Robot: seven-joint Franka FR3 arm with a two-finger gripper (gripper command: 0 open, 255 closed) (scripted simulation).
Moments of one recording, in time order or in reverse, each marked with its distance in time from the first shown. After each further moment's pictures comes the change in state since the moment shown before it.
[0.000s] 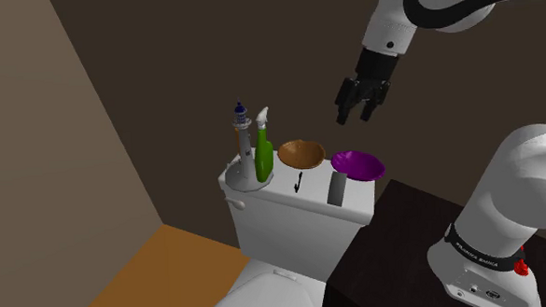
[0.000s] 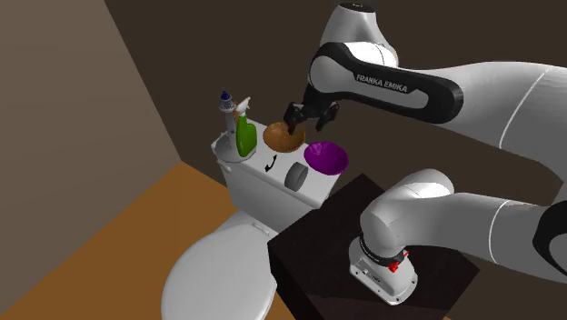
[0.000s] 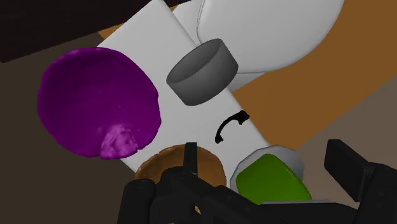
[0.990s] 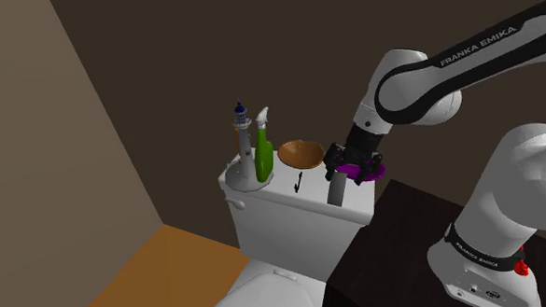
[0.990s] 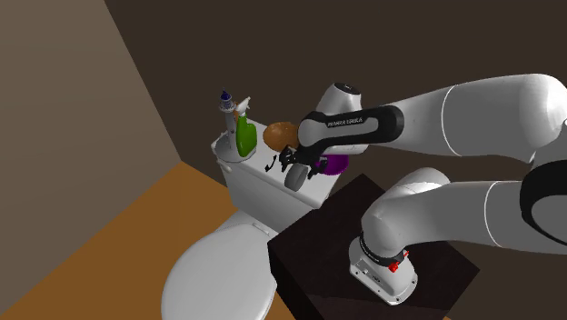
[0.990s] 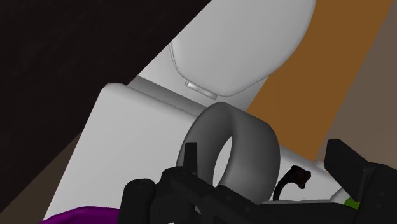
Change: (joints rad) arm 0.059 0.166 0.058 -0.353 0.336 0.487 0.202
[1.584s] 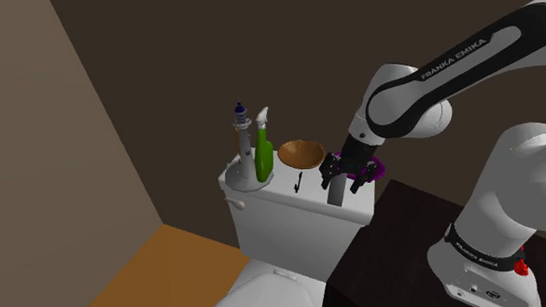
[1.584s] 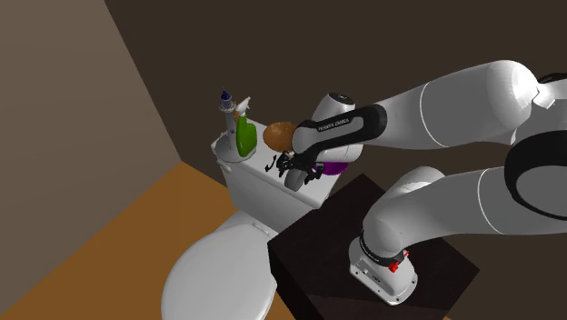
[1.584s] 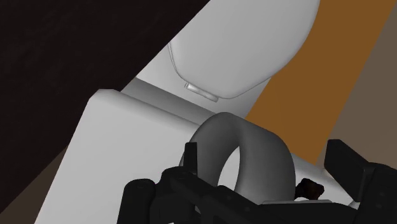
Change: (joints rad) arm 0.059 0.114 0.000 -0.011 0.078 0.130 -0.041
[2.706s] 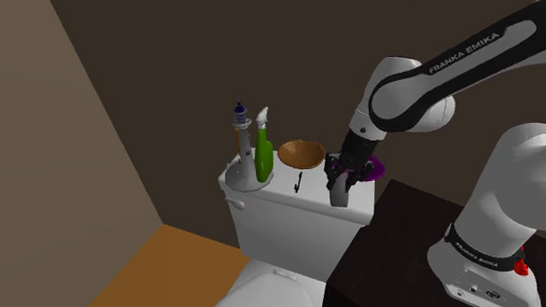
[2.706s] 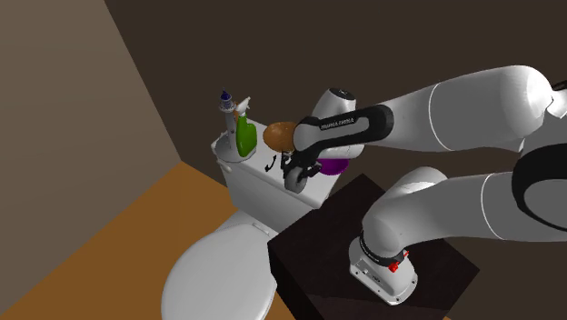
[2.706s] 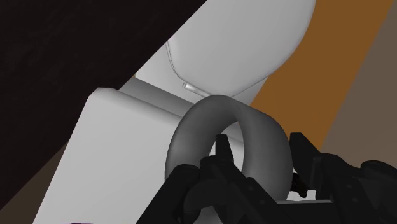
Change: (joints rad) arm -0.021 -0.048 0.010 0.011 -0.032 -0.056 0.034
